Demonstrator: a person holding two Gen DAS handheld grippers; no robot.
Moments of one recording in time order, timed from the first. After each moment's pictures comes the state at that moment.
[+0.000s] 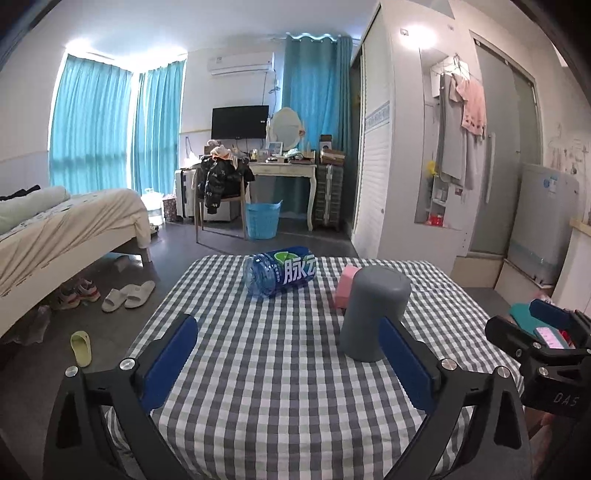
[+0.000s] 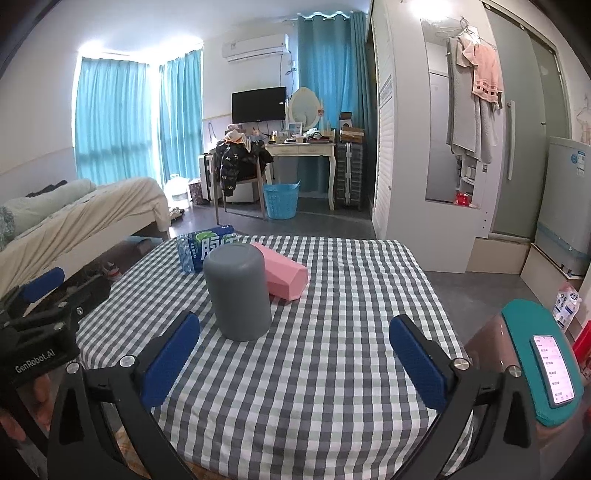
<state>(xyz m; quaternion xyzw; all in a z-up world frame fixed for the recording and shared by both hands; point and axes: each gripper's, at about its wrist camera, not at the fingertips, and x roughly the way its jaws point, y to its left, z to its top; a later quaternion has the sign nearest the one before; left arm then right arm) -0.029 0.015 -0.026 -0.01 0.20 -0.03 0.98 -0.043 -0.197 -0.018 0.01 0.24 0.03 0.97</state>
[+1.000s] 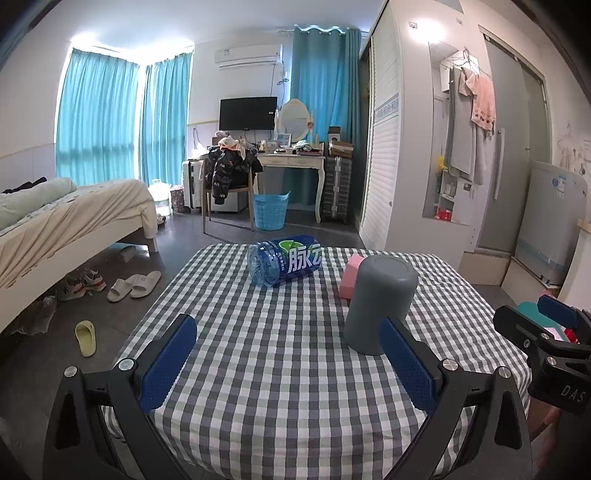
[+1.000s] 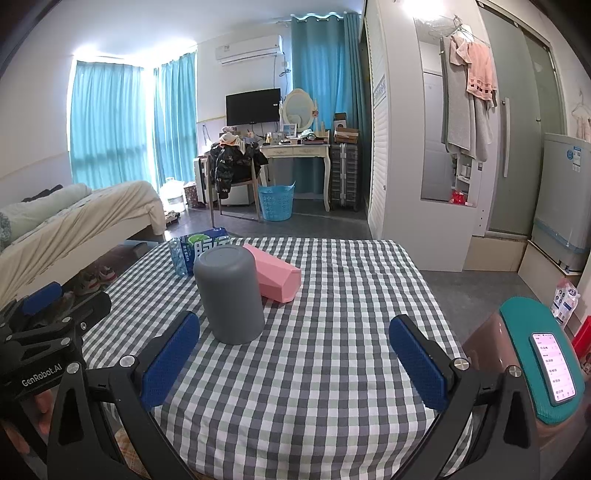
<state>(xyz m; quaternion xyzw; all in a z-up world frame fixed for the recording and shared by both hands) -0.025 0.014 -0.032 -0.02 0.22 -0.01 0.98 -0.040 -0.203 -0.022 0.02 0.24 0.02 0.97</state>
